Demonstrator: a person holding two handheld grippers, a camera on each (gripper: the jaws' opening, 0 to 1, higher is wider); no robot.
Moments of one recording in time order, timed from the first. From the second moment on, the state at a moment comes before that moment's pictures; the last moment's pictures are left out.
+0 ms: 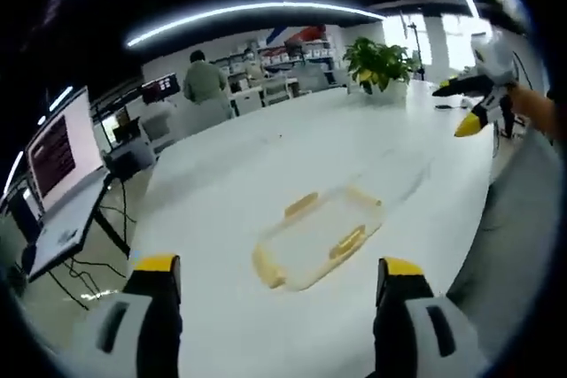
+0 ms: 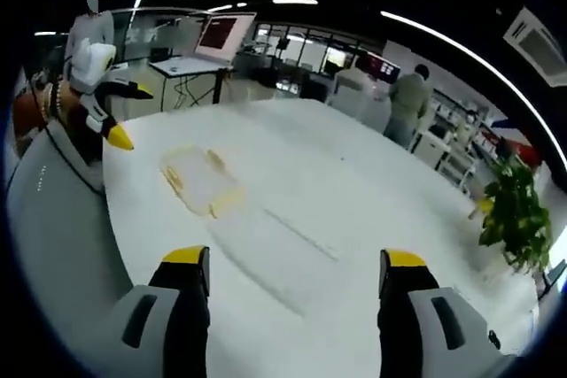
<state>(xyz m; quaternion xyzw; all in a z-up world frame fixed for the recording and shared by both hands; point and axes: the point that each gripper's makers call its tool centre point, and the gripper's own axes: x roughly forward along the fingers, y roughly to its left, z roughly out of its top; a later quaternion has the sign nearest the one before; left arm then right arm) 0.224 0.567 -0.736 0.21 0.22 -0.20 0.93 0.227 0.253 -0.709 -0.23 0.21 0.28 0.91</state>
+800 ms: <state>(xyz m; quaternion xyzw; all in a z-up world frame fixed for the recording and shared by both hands) 0.282 0.586 -0.745 0.42 0.22 -0.24 0.85 0.282 0.340 -0.709 -0.40 0.16 0.40 0.81</state>
